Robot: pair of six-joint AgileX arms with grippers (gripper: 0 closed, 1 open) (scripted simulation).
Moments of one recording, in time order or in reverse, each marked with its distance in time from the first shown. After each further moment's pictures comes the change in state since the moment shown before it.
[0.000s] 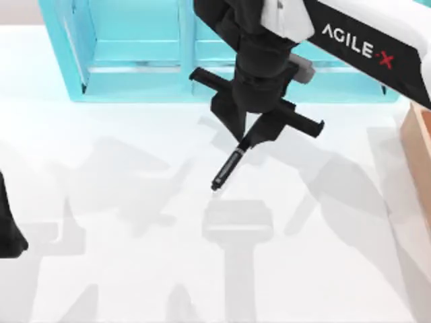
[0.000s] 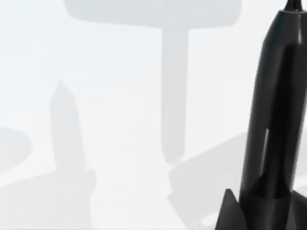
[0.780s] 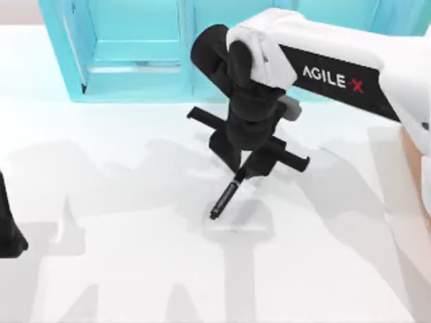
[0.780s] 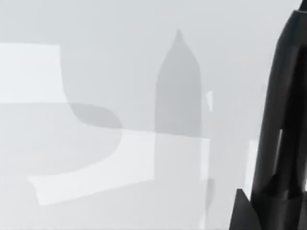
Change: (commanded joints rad) left arm 0.000 0.000 0.000 0.000 0.000 0.000; right arm 0.013 0.034 -0.216 0.251 -0.001 0.004
